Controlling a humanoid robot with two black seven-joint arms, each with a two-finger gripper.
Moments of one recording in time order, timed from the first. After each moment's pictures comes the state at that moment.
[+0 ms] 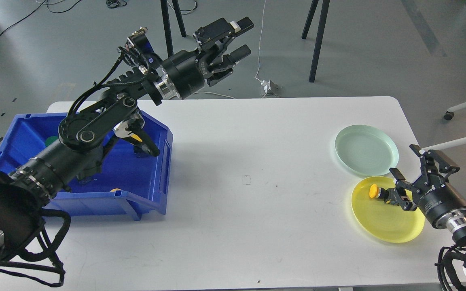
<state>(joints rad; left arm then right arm) -0.95 0.21 -0.72 -0.77 0.87 -0.49 -0.49 0.12 -0.74 0.86 1.37 -0.18 0.08 0.49</state>
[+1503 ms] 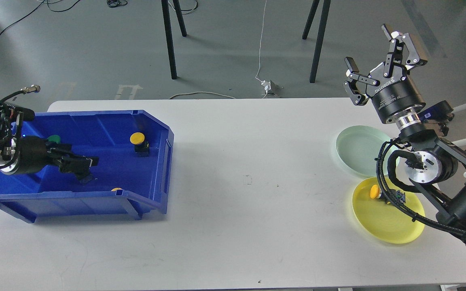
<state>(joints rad) -0.69 0.90 -0.50 -1.01 1.93 -0.49 -0.49 0.58 -0.47 0.80 1.18 -0.18 0.13 0.49</state>
